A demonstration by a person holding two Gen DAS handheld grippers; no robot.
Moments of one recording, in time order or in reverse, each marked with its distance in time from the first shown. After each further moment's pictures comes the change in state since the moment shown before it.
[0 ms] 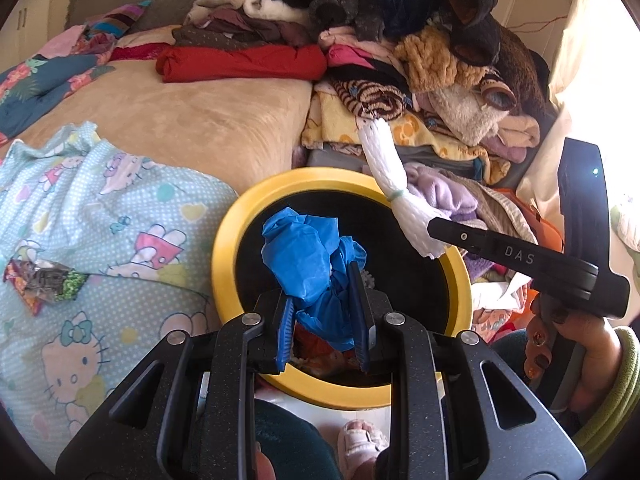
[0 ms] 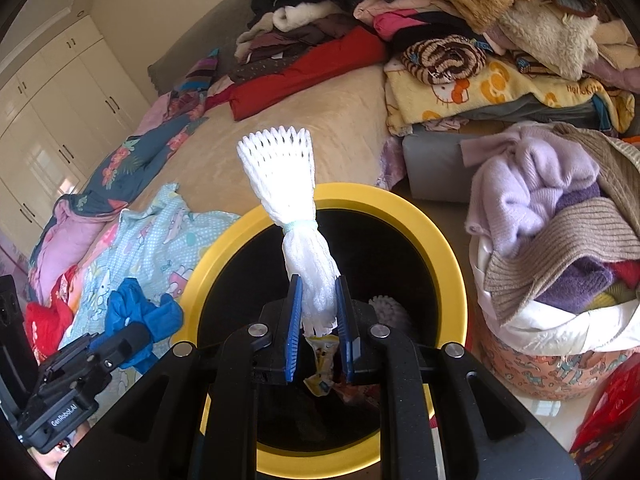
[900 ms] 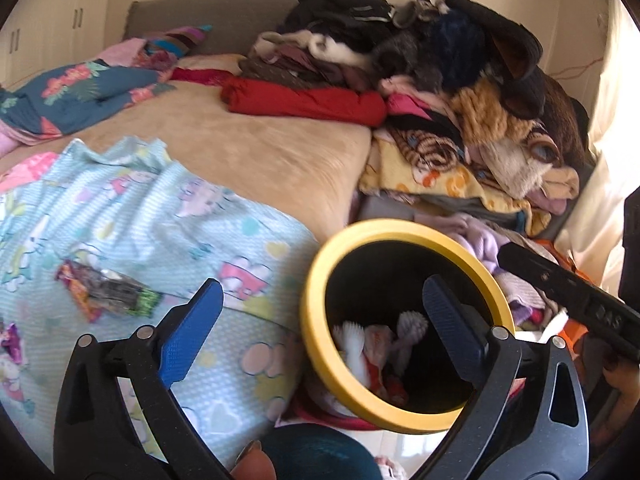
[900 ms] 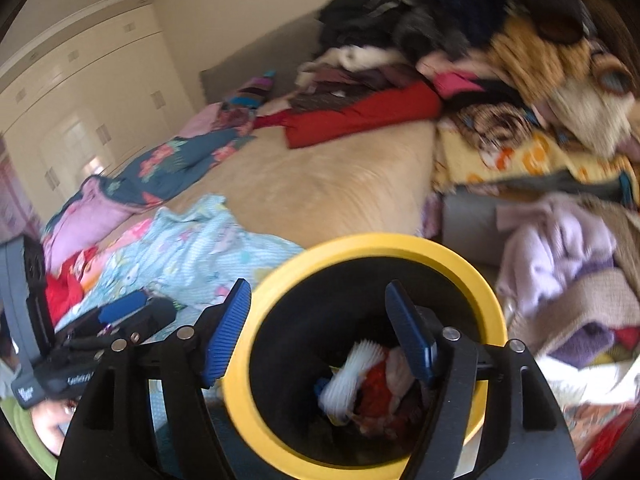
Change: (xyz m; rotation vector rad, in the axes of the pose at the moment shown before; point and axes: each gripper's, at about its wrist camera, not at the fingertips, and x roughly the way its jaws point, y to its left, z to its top) left arm -0.042 0.049 0.008 -0.109 -0.177 0.168; right arm -0.029 0.068 0.001 -0.213 -0.150 0.081
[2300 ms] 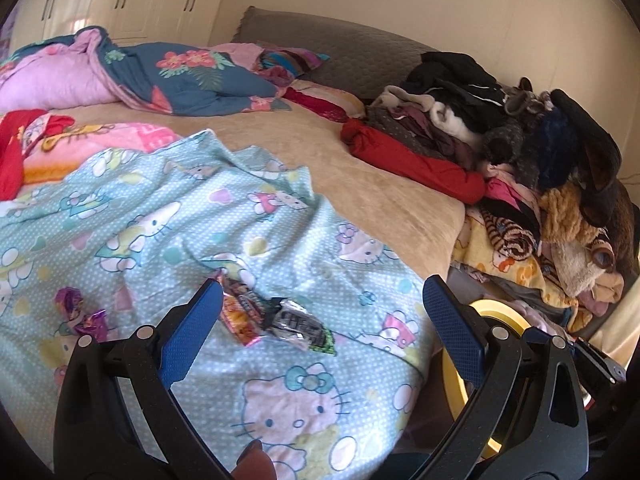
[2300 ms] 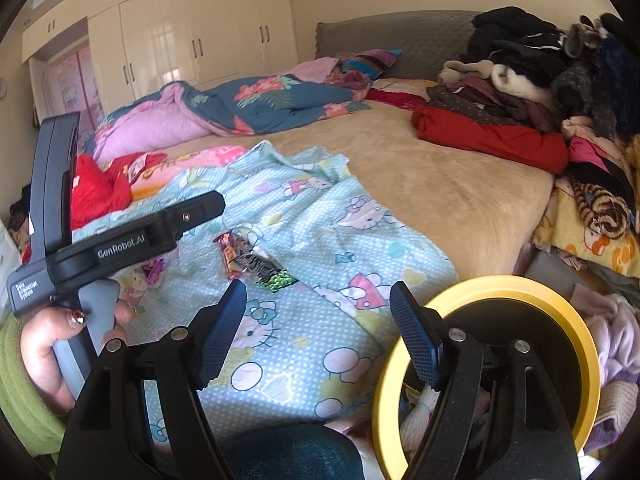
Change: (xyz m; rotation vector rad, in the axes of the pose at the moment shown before) left arm -0.051 0.142 0.002 -0.287 -0.148 0.203; right arm 0.064 0.168 -0.013 -0.381 0.111 0.175
